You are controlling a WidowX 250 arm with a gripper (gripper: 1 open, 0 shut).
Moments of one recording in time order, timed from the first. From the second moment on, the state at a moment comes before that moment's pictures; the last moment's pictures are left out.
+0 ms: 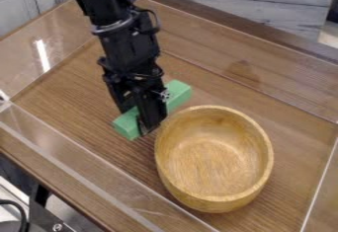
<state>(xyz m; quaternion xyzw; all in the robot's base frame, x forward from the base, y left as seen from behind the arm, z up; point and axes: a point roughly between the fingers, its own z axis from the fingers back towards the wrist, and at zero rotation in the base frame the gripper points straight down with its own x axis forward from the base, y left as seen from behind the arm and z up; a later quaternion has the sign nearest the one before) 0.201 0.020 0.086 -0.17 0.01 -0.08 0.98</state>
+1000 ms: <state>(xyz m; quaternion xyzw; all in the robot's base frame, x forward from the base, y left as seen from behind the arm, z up) 0.207 0.023 0.079 -0.18 0.01 -0.07 0.98</state>
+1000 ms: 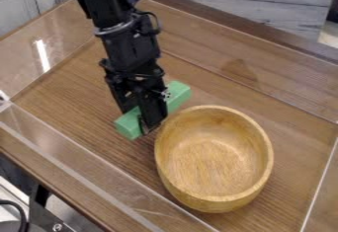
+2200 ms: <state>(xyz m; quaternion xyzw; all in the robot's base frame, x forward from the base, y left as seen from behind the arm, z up) 0.213 0.028 0.073 -0.18 0.02 -0.06 0.98</state>
